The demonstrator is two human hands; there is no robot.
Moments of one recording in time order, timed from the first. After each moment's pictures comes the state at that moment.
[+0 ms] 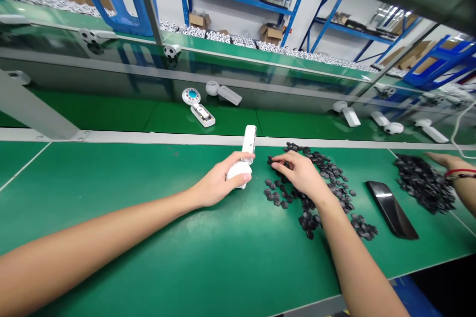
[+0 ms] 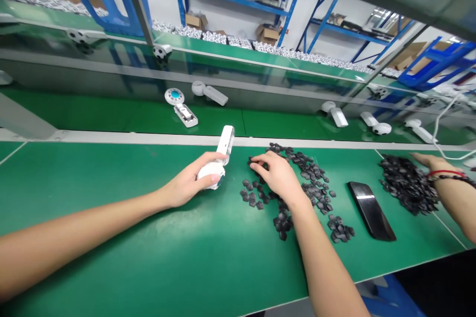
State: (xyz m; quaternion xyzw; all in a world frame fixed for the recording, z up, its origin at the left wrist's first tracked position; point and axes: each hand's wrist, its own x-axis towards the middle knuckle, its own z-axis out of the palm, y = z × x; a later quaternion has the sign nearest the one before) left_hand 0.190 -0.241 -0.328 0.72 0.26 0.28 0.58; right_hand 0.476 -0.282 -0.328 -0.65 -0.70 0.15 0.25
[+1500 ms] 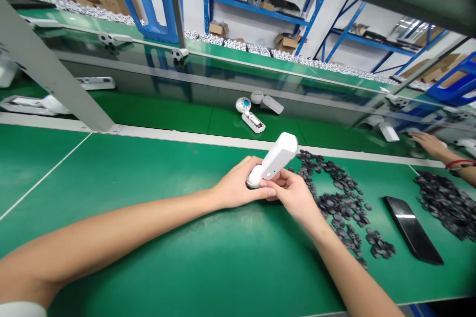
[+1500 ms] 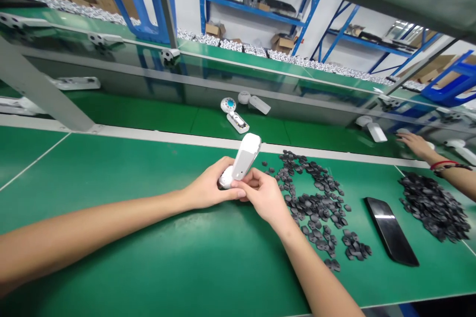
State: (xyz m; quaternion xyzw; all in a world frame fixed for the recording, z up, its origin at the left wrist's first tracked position) left_hand 0.198 -0.248 -0.333 0.78 0.28 0.32 0.46; right_hand 0.388 -0.309 -0.319 -0.56 -0.48 0.53 0.42
